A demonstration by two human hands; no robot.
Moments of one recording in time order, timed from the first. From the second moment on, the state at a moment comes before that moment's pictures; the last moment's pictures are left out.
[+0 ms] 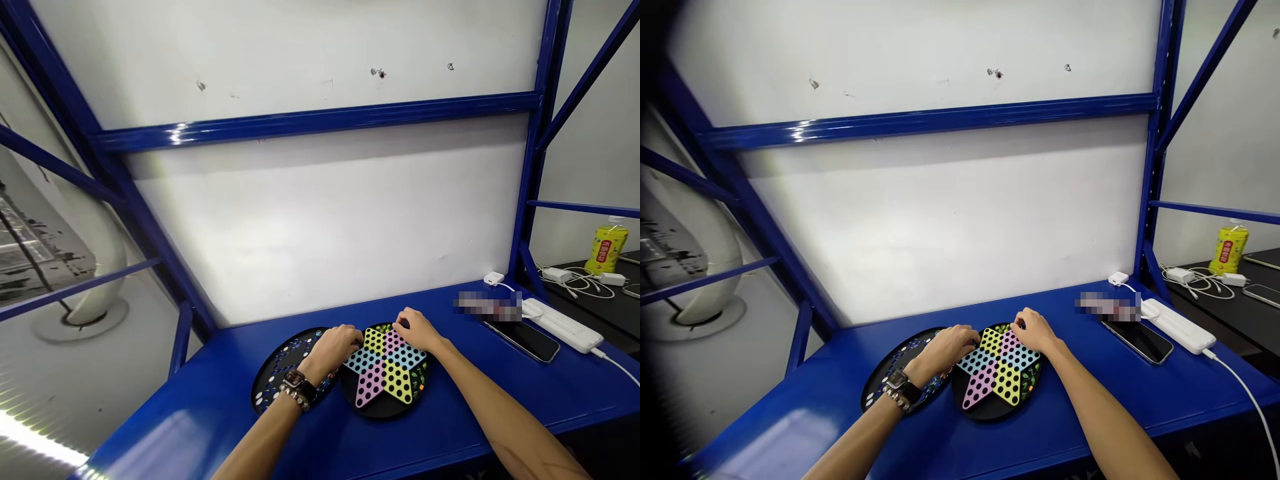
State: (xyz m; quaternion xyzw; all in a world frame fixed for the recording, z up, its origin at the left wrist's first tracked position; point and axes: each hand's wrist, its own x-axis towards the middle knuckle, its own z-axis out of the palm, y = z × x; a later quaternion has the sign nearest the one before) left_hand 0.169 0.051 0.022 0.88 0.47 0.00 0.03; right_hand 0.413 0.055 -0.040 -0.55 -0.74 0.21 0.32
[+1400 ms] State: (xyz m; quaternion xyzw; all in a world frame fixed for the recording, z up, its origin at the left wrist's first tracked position) left_hand 0.288 -0.054 -0.019 0.90 0.40 0.08 -0.14; right_hand 0.426 0.062 -0.037 -0.55 -0.73 0.17 0.36
